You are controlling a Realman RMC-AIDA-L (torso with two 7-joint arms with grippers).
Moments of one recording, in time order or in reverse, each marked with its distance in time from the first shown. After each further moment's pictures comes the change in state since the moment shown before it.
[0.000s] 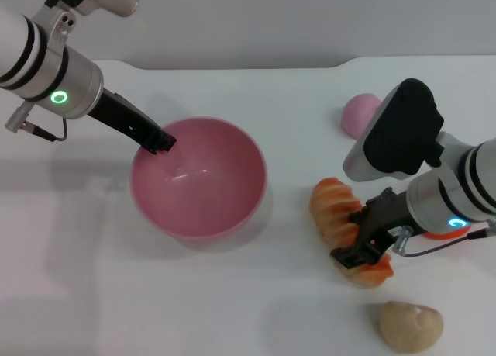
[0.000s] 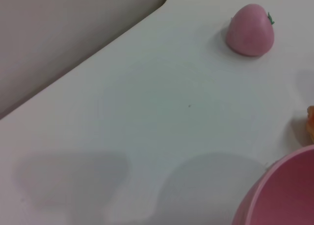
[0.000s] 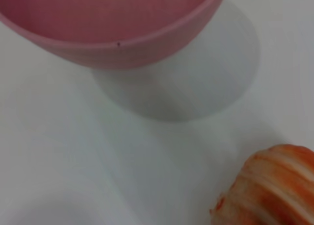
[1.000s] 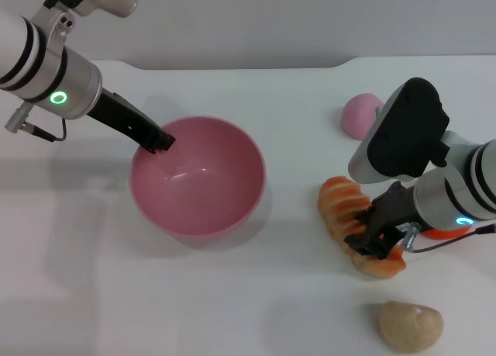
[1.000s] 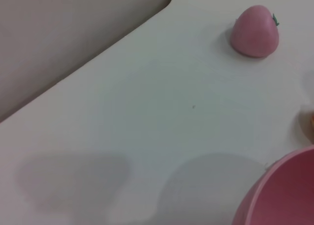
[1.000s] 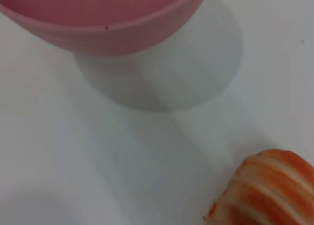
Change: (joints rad) left arm 0.004 0.000 0.000 -0.003 0.000 0.013 0.000; right arm -0.023 0.003 -0.009 -0.044 -0.064 0.003 -0.001
